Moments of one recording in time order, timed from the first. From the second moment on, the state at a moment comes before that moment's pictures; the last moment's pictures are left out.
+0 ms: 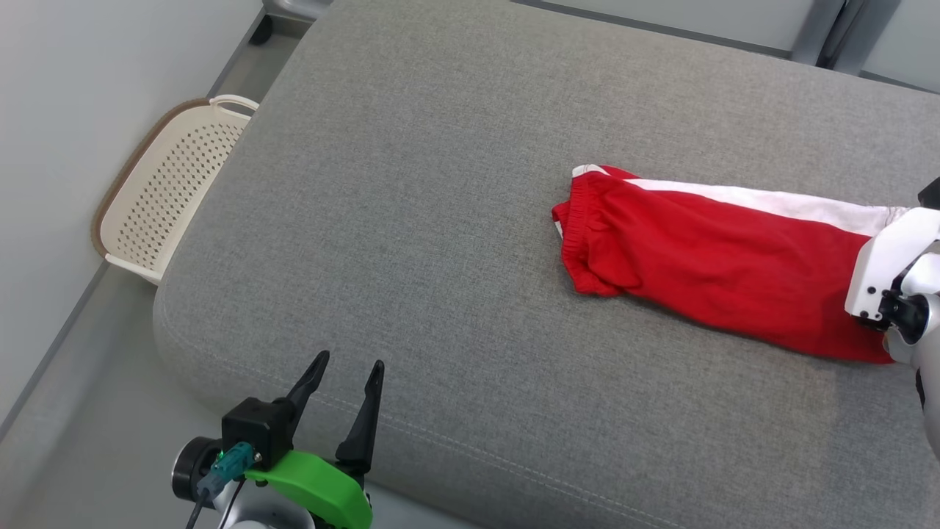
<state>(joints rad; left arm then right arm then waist) -0.12 0.32 -0.55 0.11 -0.54 0.11 -0.12 -0.78 -0.33 -0.21 1.06 0.14 0.13 0.53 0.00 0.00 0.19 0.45</state>
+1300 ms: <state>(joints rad) -0.08 0.35 -0.59 0.08 -0.56 0.13 -0.09 -0.79 -0.35 0.01 0.99 0.17 0.13 0.68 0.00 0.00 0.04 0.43</state>
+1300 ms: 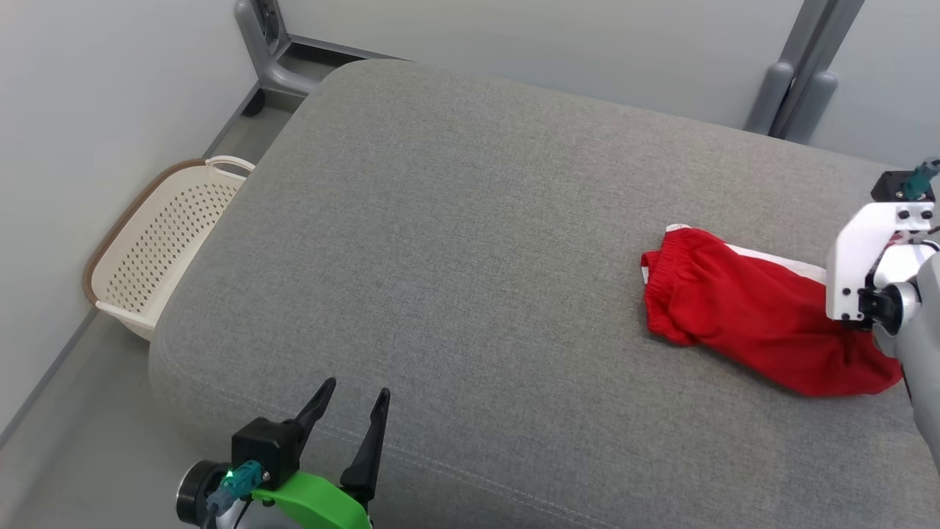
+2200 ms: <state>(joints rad) -0.09 0.33 -0.63 0.10 -0.56 0.11 -0.09 -0.86 -0.23 0.10 1.06 0.25 0.13 0.61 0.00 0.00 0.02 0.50</state>
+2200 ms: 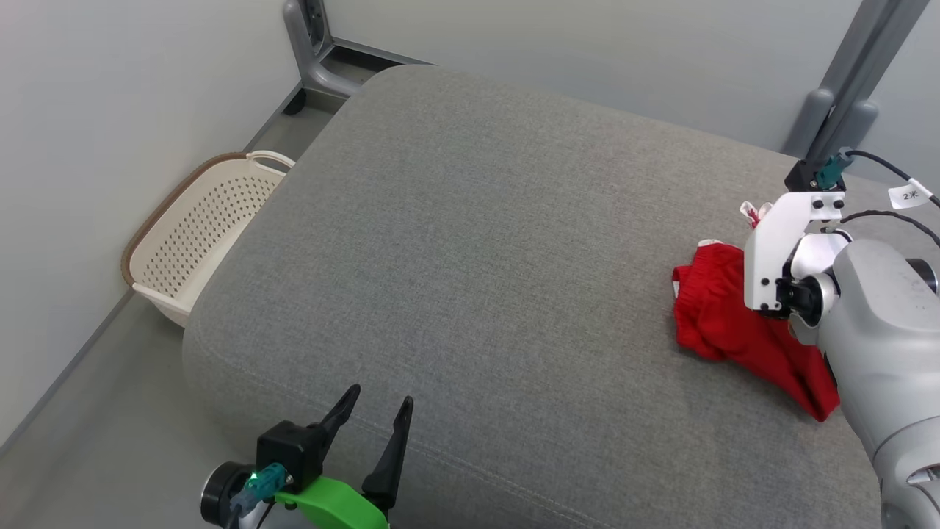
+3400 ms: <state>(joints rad) -0.09 0.34 -0.65 0.11 -0.58 0.13 -0.10 -0.90 -0.27 0.11 1.19 0.14 0.13 0.21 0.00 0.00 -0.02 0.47</state>
